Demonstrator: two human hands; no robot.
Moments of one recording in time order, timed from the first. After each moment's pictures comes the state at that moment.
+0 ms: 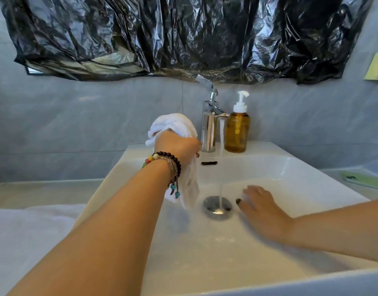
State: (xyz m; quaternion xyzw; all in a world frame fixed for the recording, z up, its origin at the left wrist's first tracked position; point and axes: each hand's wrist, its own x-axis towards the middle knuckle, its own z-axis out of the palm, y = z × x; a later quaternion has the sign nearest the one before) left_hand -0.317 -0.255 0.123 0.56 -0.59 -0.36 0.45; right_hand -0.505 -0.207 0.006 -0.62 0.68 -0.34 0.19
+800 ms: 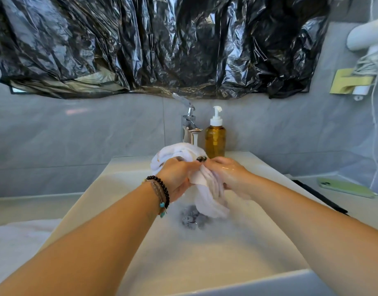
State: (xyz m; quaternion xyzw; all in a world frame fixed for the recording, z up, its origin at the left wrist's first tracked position) left_hand -0.362 -0.248 0.098 0.36 -0.50 -0.66 0.43; right_hand -0.513 -0.220 0.096 -0.54 0.60 -0.45 0.37
